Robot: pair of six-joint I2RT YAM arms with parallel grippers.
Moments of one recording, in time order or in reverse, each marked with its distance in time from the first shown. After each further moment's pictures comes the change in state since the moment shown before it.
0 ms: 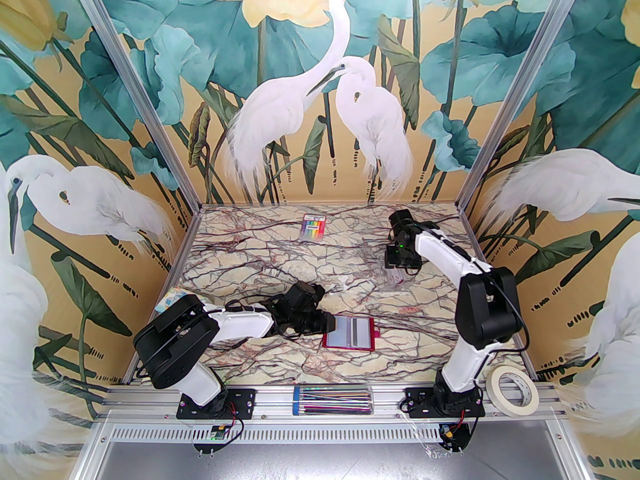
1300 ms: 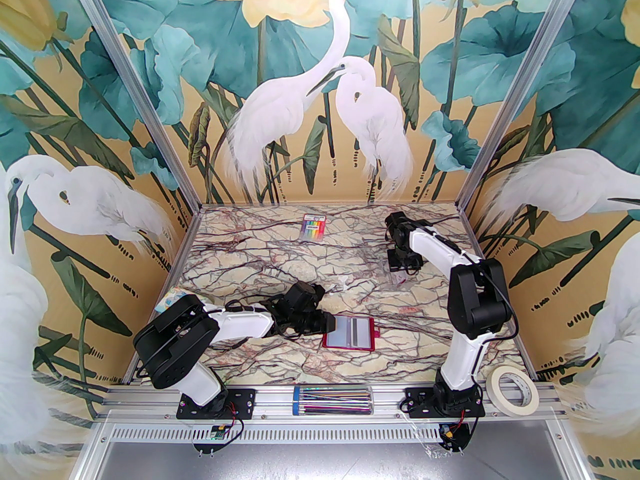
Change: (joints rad) left arm 0.000 0.000 0.000 0.000 0.000 0.002; right arm 0.000 0.065 0.042 -0.072 0.124 -0.022
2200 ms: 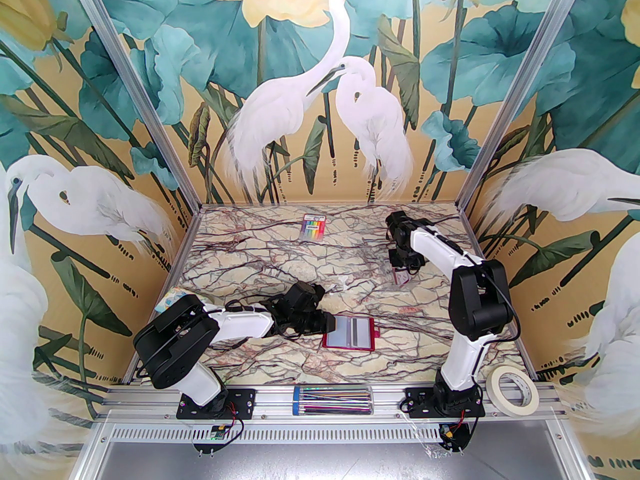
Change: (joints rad) left arm 0.000 0.000 0.000 0.000 0.000 0.000; right arm 0.000 -0.013 0.008 -0.032 0.019 0.000
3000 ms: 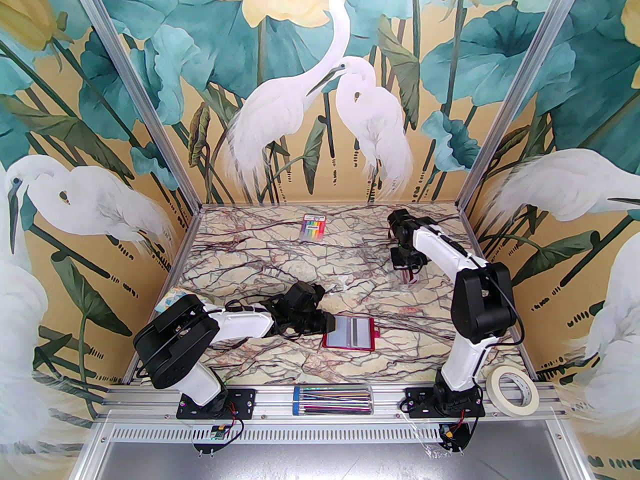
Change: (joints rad) left arm 0.000 0.000 0.000 0.000 0.000 0.001; right arm 0.000 -0.040 0.011 -0.029 -0.001 0.004
